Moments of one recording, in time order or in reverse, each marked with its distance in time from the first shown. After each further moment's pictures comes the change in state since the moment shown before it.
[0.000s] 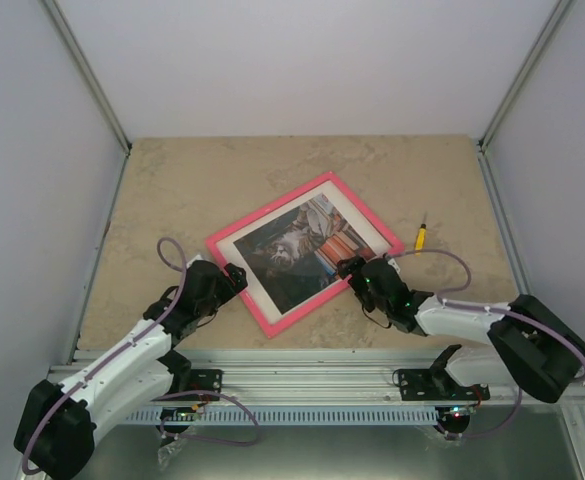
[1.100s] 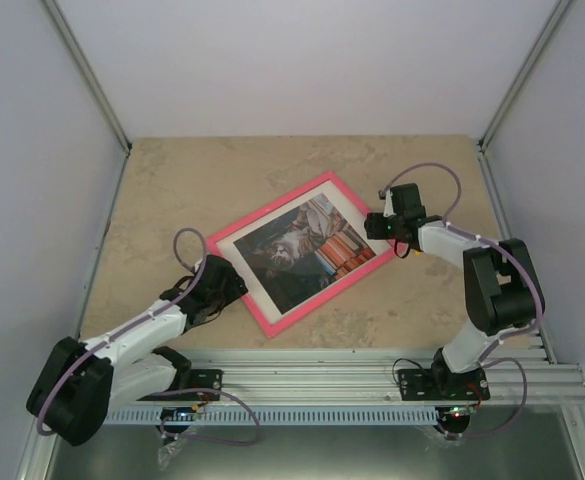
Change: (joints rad) left arm 0.000 0.227 0.045 0.006 -0.015 0.041; right arm -0.486 0.333 0.558 -0.412 -0.247 -1.244
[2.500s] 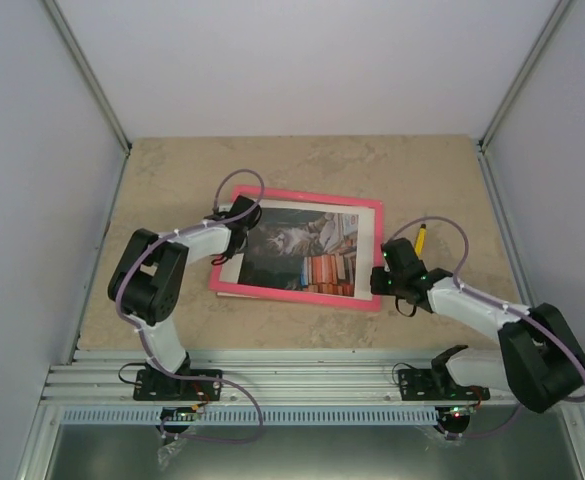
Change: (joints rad) left arm 0.097 0.743 0.618 -0.161 -0.357 0.463; right arm 0.203 -0.360 -0.386 -0.105 0.079 0.272
